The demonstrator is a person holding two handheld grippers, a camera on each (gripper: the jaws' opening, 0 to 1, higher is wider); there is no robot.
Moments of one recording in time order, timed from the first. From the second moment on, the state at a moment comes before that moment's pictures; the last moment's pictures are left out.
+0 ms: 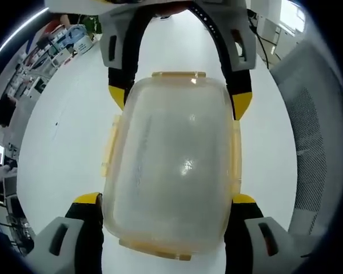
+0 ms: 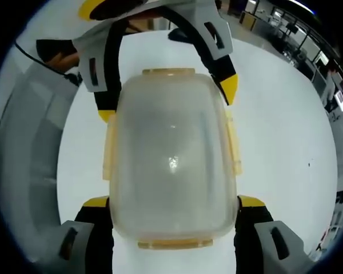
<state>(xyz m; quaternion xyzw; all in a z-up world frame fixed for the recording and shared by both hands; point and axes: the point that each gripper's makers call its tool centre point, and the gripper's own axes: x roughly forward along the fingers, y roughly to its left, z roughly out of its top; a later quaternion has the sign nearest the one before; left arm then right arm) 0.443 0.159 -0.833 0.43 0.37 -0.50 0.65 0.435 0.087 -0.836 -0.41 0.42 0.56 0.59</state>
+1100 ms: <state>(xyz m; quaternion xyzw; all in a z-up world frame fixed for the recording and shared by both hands) 0.480 0.157 -0.833 0.43 0.37 -0.50 0.65 0.472 0.086 -0.836 -0.41 0.41 0.56 0.59</state>
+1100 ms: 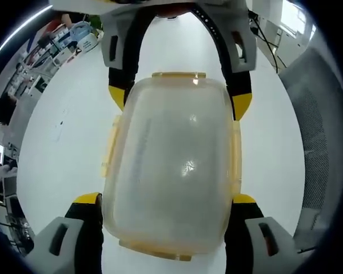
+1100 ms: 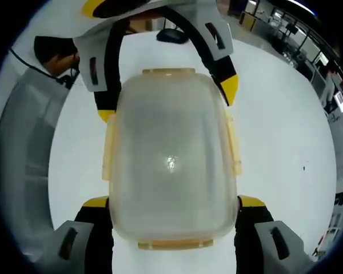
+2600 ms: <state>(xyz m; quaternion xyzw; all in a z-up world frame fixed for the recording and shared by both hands) 0.463 0.168 -0.815 0.36 0.38 -0.47 0.71 0.453 0.068 -0.814 -0.34 0.40 0.51 0.68</state>
